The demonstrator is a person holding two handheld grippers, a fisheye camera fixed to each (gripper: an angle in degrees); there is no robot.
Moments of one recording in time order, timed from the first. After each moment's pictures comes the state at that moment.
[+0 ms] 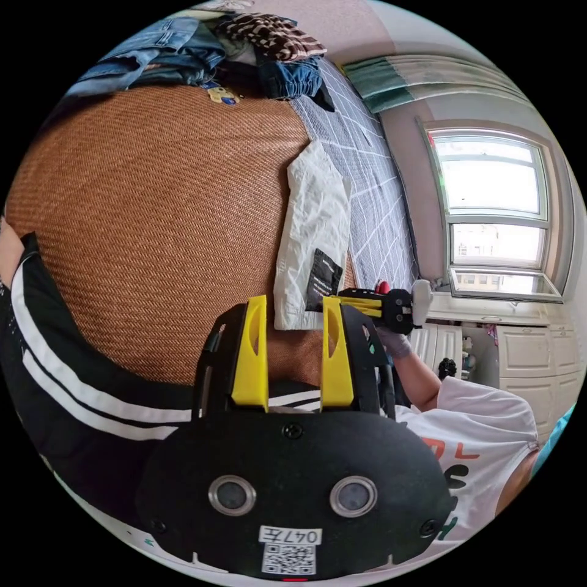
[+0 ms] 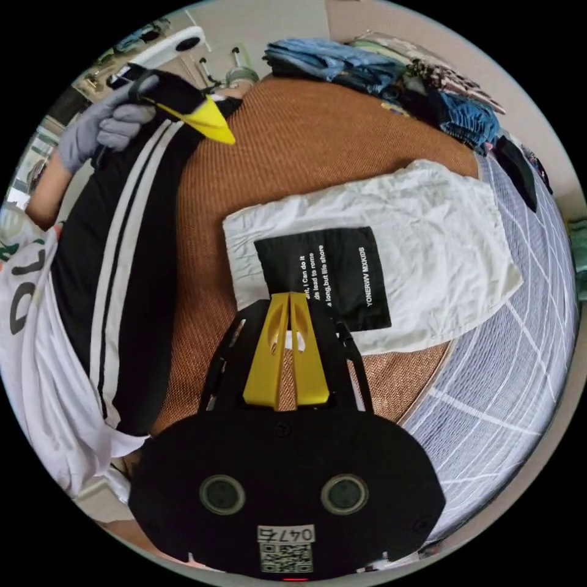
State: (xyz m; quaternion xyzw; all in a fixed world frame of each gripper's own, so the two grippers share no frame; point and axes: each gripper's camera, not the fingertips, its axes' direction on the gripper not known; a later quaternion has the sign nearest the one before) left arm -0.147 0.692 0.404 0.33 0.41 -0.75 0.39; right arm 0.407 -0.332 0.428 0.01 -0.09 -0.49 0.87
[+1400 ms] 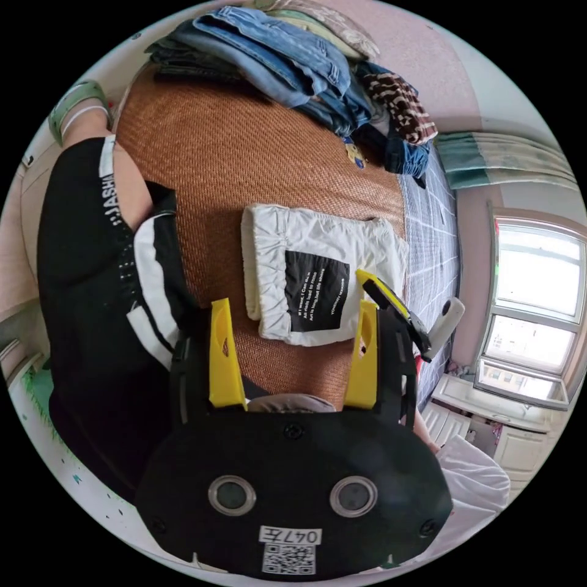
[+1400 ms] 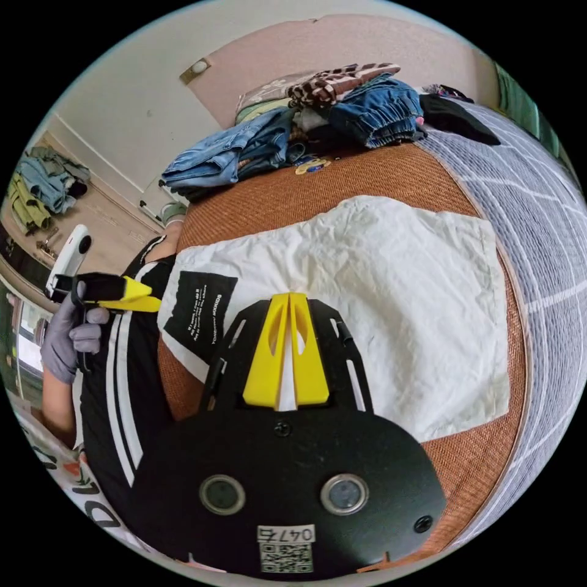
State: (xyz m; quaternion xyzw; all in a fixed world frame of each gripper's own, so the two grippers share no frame) left arm 0.089 0.810 0.524 0.20 0.37 -0.87 0.26; right arm 0.367 -0.372 0.381 0.14 -0.27 -0.23 0.92
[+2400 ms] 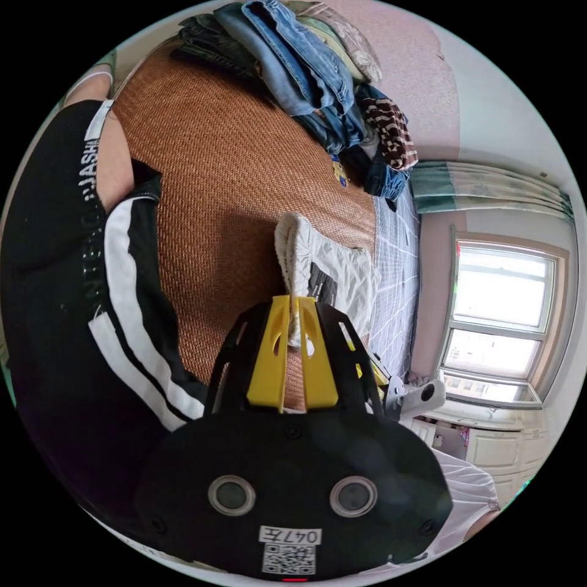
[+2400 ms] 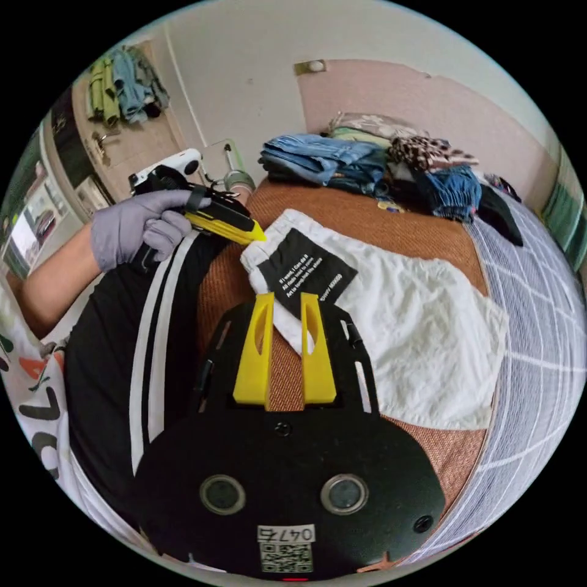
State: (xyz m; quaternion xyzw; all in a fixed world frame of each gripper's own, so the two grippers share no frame) left arm 0.164 0.756 0.554 0.32 0.36 -0.86 0.19; right arm 0.336 -0.219 0.256 0.24 -0.21 -0.41 0.85
